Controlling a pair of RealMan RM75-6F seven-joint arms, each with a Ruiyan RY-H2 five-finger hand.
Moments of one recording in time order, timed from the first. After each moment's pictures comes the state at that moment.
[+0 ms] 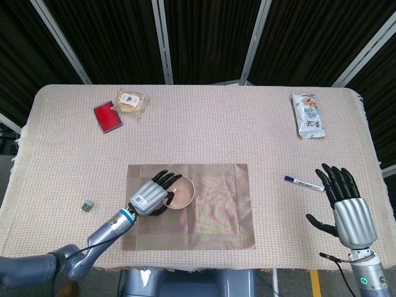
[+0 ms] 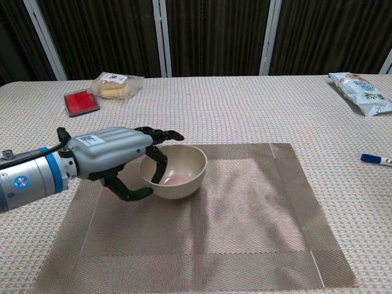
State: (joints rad) left arm -0.71 -1.63 -0.07 -1.46 1.44 0.88 0.27; right arm 0.12 -1.11 0.08 -1.77 -1.67 1.58 -0.07
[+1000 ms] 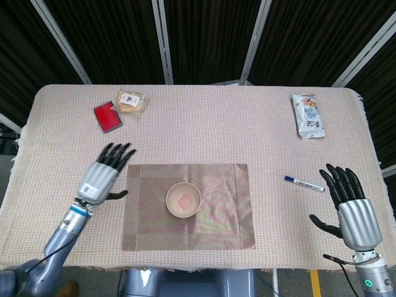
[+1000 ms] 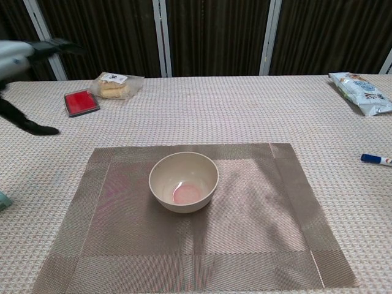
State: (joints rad) left arm -0.49 -1.31 -0.09 -1.73 1.38 1.30 0.36; right arm 0.11 -1.09 0.08 -1.77 -1.68 1.60 -0.08
